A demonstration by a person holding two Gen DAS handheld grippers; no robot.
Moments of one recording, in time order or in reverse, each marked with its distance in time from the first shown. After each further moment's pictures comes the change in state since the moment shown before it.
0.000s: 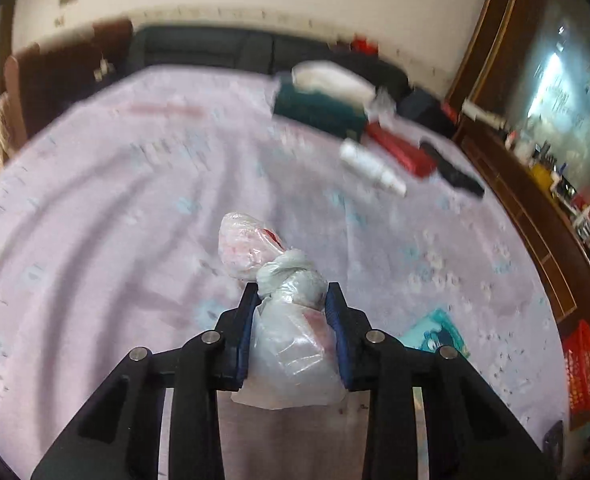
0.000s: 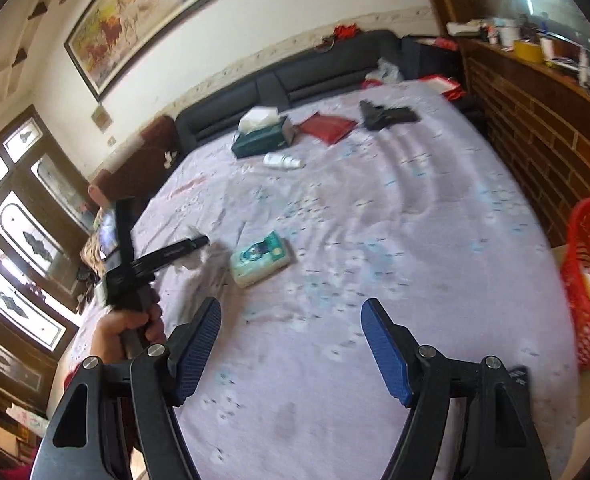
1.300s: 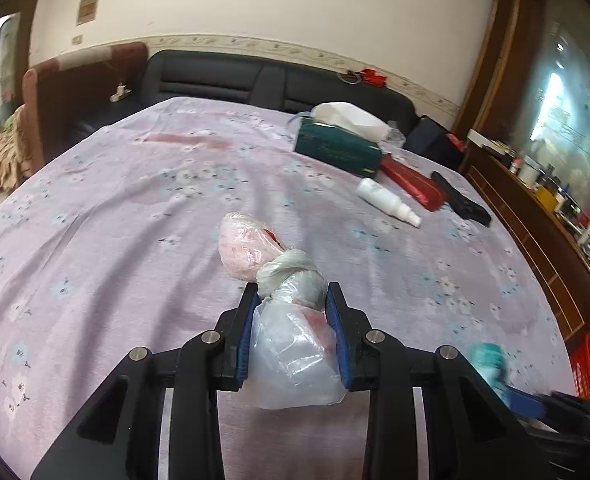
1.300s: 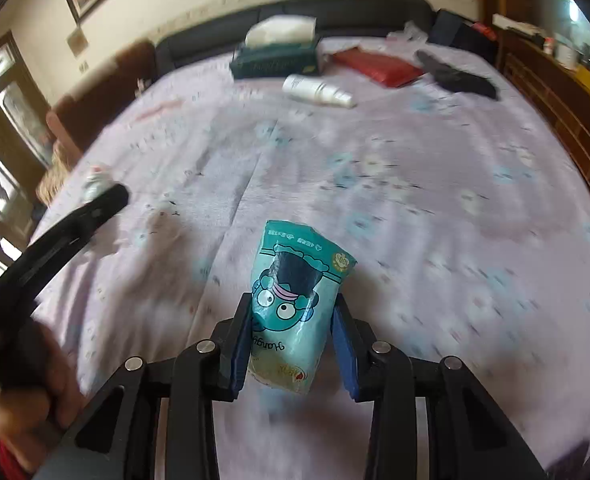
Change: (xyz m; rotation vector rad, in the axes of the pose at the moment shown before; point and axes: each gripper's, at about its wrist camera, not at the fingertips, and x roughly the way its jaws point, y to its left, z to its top) left arm -0.014 0.012 0.000 -0.004 -0.085 0.008; right arm 0.134 0.050 0.011 -0.116 0.102 -0.138
